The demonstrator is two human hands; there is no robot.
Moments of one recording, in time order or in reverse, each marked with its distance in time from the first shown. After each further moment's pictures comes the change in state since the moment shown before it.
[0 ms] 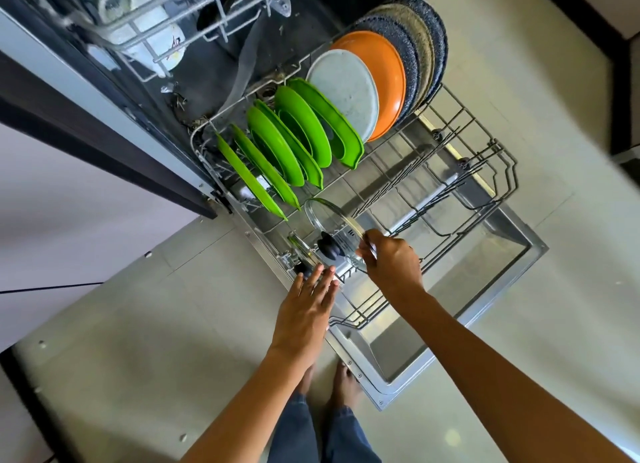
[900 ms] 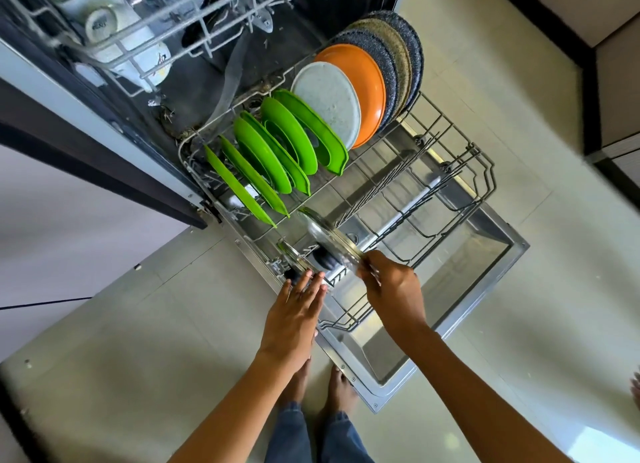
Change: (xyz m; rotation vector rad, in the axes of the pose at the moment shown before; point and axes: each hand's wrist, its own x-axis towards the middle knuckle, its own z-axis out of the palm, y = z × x) left_hand -0.005 -0.005 0.011 0.009 0.013 0.023; right_hand -0.045 0.009 -0.003 0.183 0.265 -0.110
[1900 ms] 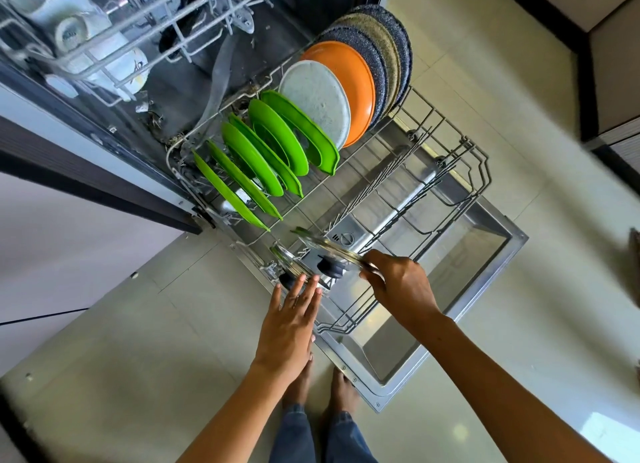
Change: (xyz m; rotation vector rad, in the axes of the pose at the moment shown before) left_hand 0.000 -0.001 0.011 0.016 0.199 0.031; right_hand 0.015 0.019 -0.014 -0.155 -0.096 -0.119
